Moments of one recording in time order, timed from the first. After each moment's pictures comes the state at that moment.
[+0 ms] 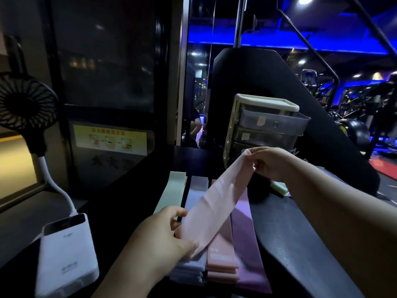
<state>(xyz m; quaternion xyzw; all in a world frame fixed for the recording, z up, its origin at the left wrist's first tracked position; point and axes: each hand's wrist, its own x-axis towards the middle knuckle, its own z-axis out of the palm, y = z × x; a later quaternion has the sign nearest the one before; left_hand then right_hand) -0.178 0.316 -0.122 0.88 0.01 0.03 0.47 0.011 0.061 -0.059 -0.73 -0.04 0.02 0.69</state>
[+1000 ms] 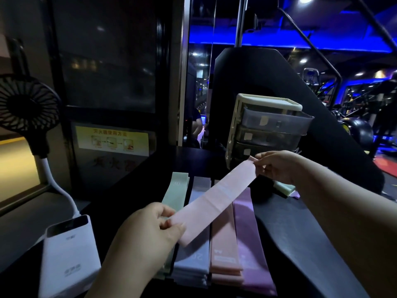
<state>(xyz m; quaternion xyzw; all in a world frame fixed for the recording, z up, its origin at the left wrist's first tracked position) -0.177 0.330 -0.122 0.89 0.05 0.14 0.43 0.026 0.039 -0.067 -0.70 0.02 0.07 0.71</state>
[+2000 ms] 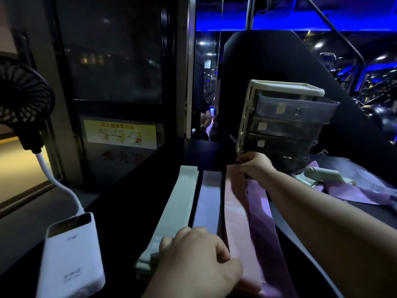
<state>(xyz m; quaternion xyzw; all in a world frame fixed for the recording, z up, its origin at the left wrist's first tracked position) -0.176 0.283 -0.123 0.97 -0.05 0.01 0.24 0.067 0.107 -0.129 -0.85 0.01 -0.11 0.52</state>
